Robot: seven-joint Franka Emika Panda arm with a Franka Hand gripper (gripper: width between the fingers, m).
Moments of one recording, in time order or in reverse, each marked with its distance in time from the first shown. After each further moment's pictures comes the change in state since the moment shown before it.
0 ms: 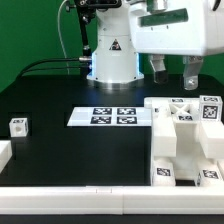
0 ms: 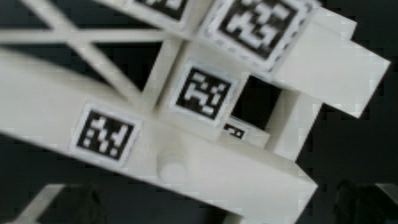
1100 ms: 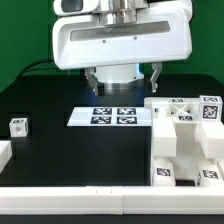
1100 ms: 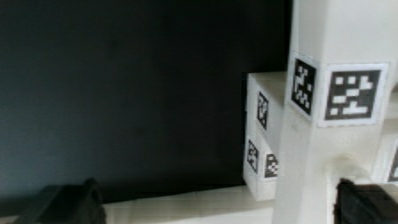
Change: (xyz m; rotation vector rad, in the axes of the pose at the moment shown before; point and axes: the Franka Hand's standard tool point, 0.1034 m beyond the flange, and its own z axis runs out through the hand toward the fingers) arm 0.042 0.058 0.012 -0.034 -0.007 -0.998
